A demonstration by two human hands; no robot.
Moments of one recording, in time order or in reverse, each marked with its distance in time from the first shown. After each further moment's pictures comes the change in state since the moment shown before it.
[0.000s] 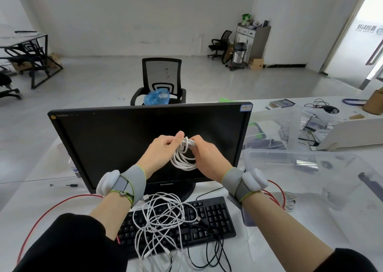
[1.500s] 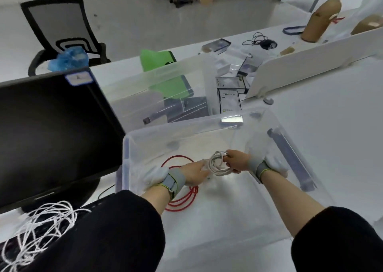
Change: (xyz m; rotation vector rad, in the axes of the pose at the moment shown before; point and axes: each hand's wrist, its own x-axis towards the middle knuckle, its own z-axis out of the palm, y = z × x) left_hand 0.073 0.065 0.396 0.567 -0.924 -0.128; right_hand -0.127 0.420 -0.119 0.213 -0.334 0.858
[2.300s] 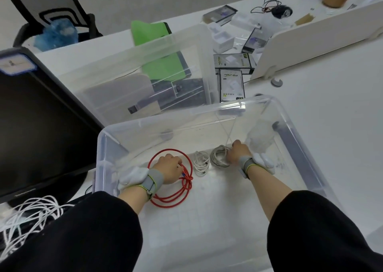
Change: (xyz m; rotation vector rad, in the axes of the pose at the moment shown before) left_hand 0.051 -0.055 0.009 0.212 0.040 -0.220; right_hand 0.057 0.037 0.011 -0.182 0.229 0.258
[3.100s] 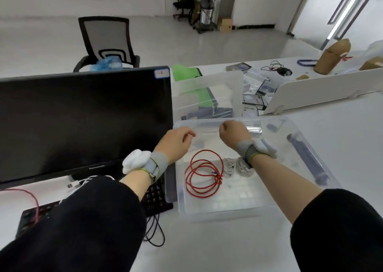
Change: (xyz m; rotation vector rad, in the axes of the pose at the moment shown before) left_hand -0.167 -0.081 -0.046 -0.474 0.707 0.317; right_hand -0.196 -0.148 -0.041 -0.053 0.493 -0.448
